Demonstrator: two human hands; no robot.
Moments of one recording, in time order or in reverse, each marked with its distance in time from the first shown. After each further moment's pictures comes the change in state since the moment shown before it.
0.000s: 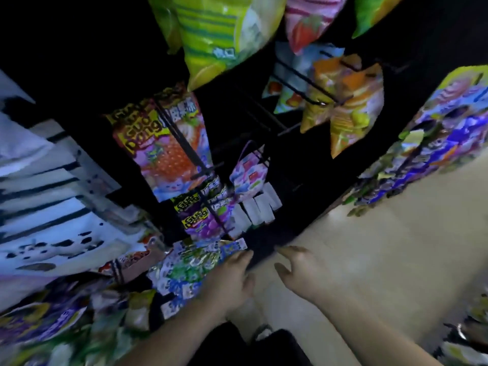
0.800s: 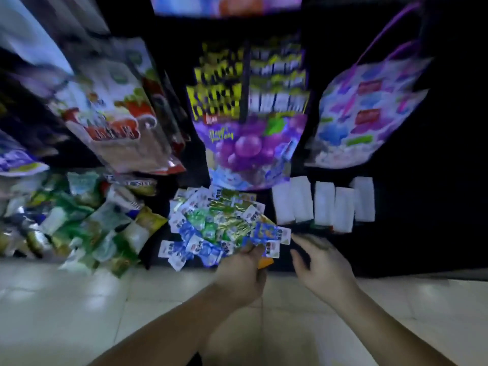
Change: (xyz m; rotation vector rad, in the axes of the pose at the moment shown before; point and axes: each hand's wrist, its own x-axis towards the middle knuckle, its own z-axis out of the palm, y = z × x) left_hand 0.153 -0.114 0.280 -0.123 0.152 -0.570; right_hand 0.252 0.148 0.236 -0.048 0.069 -0.673
